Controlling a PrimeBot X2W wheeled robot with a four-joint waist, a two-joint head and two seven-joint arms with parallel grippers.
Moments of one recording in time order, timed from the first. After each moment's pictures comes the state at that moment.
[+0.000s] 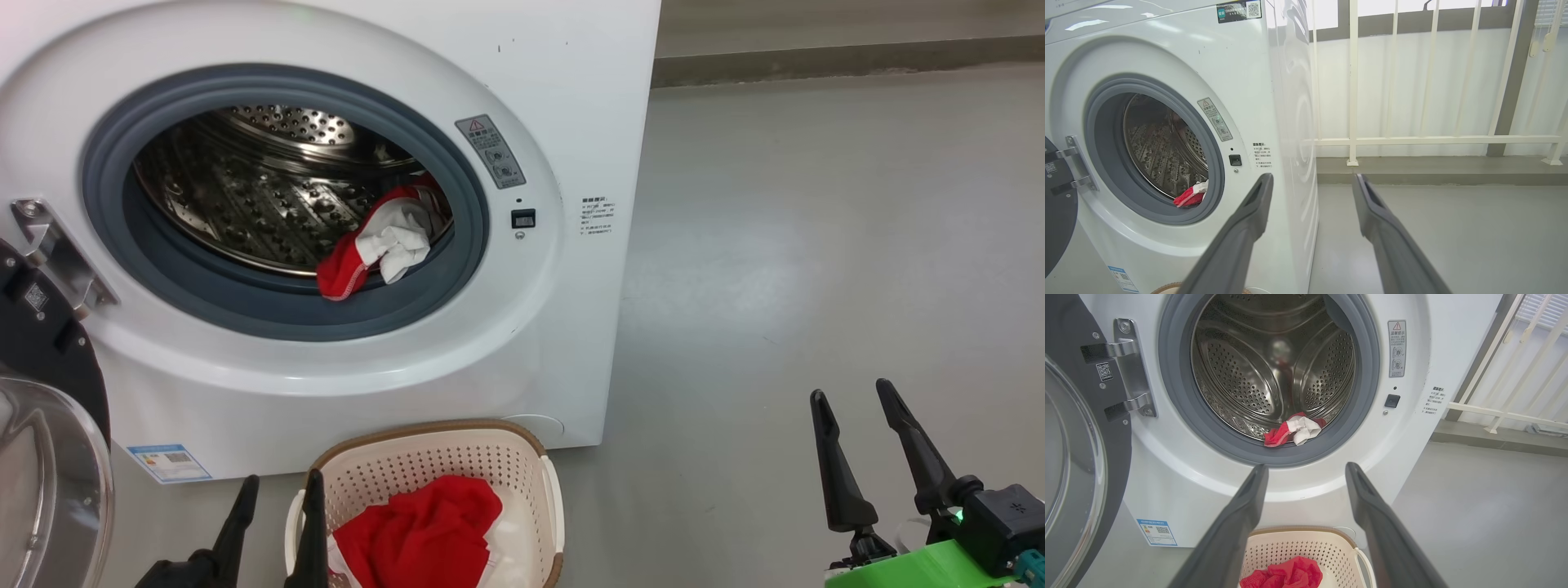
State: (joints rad) left arm 0.02 0.22 -0.23 0.10 -0.48 0.18 -0.24; right arm 0.10 -0.04 -0.05 0.00 0.24 0.13 -0.26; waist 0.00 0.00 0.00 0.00
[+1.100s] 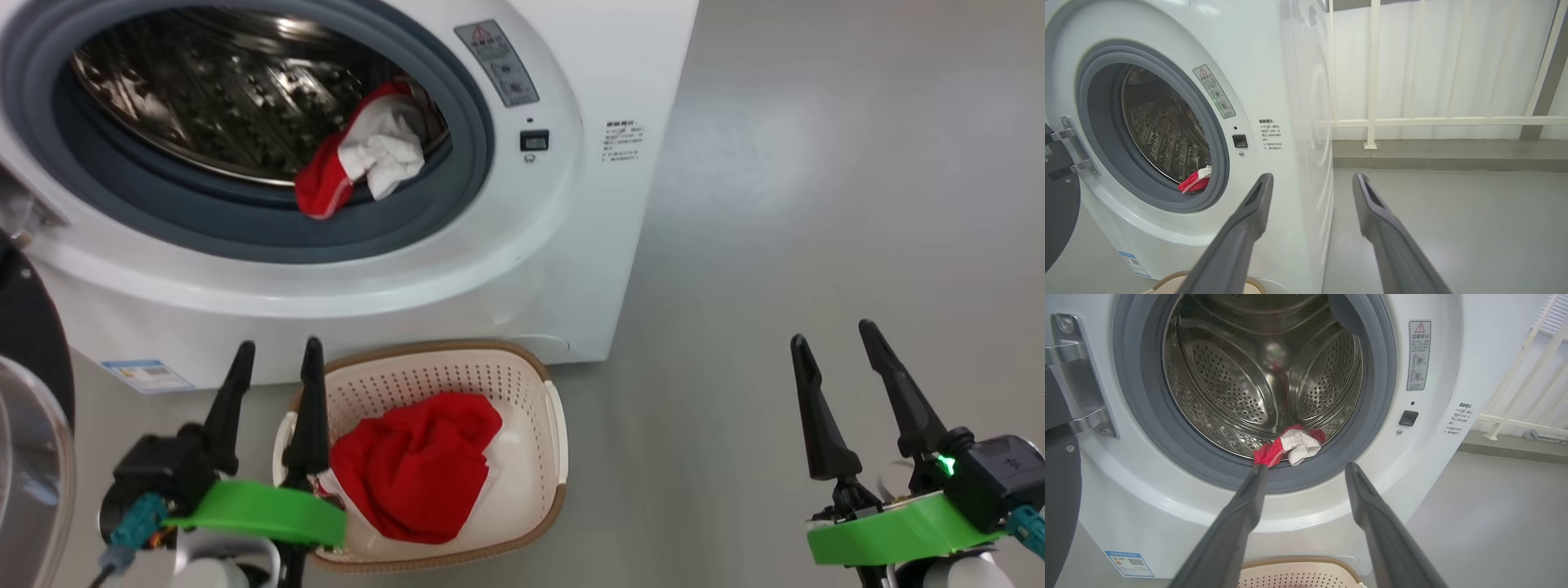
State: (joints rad) left arm -0.22 0.21 -0.25 0.15 -0.49 0.16 -0.25; right arm 0.01 -0.04 -0.01 -0.02 0.24 0.13 -0.26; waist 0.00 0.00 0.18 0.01
